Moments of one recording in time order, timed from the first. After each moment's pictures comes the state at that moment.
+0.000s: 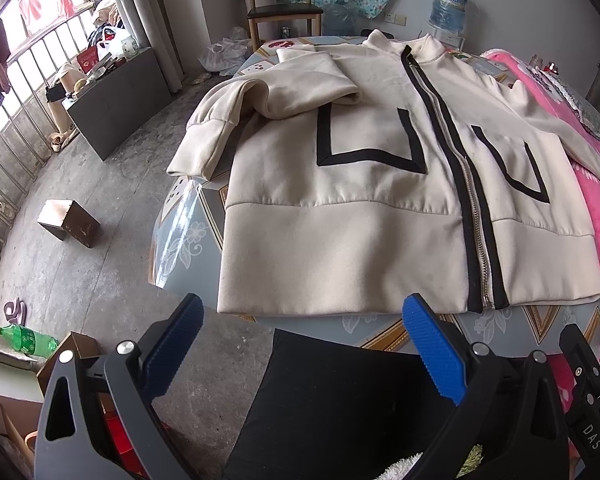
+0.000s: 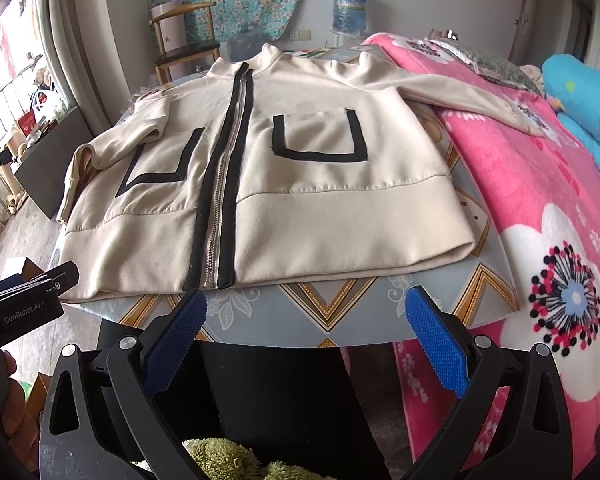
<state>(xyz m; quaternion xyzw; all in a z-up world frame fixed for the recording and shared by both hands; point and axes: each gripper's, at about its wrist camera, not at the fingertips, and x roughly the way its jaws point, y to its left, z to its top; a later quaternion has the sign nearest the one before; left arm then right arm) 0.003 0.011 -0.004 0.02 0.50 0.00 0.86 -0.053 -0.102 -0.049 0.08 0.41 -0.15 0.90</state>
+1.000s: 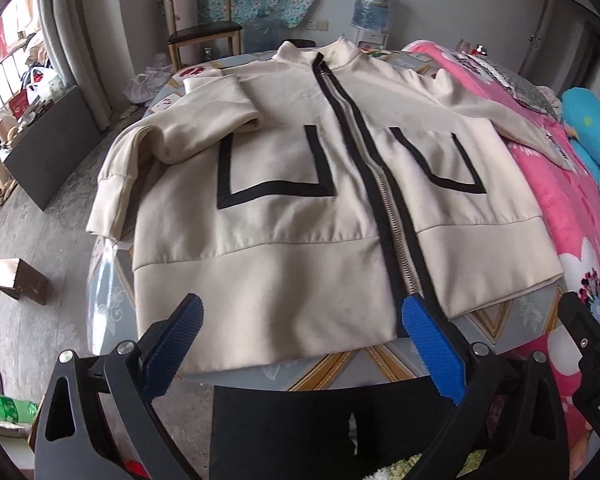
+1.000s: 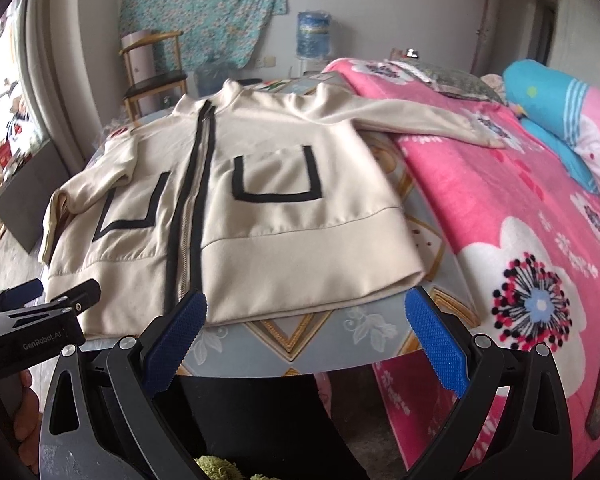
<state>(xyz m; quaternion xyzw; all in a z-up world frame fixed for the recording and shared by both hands) 0.026 -0.030 0.002 0.04 0.48 -0.15 0.86 -0.067 -0.121 -0.022 0.09 0.35 -0.22 0.90</state>
